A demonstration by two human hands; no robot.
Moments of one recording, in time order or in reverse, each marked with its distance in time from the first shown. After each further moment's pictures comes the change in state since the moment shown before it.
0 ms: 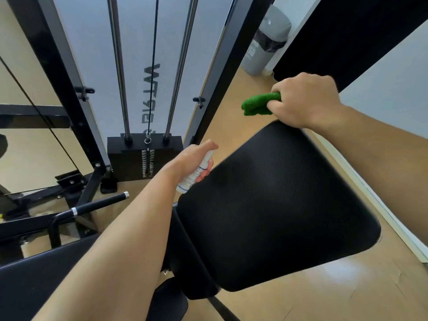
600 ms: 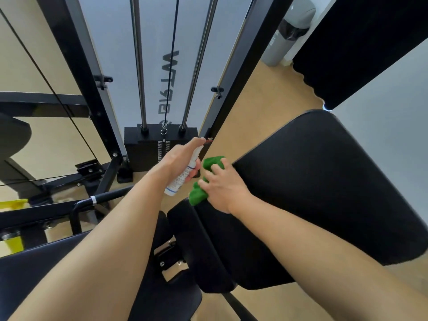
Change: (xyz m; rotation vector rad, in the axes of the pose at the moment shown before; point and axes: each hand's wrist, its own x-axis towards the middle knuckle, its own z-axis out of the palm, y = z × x) left_hand -0.017 -0.050 -0.045 -0.109 0.212 -0.133; right_hand -0.060 -0.196 0.173 -0.249 -0.297 -0.627
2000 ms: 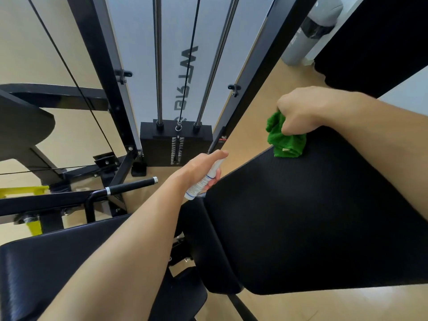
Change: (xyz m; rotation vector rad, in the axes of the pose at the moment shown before) left_hand 0.014 -0.029 0.017 0.112 -0.166 0.045; right_hand -0.051 0.166 -0.128 0.284 -0.263 0.360
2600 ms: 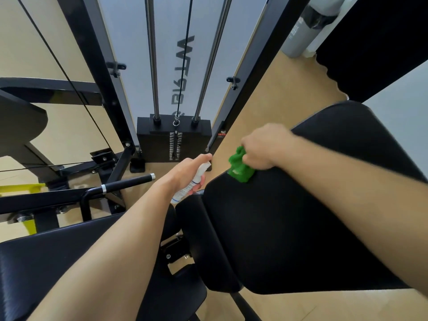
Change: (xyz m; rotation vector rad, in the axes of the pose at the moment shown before) left_hand 0.006 -0.041 -0.013 0.072 0.037 -0.059; right_hand 0.034 -0.064 0.074 -0.089 0.074 -0.181
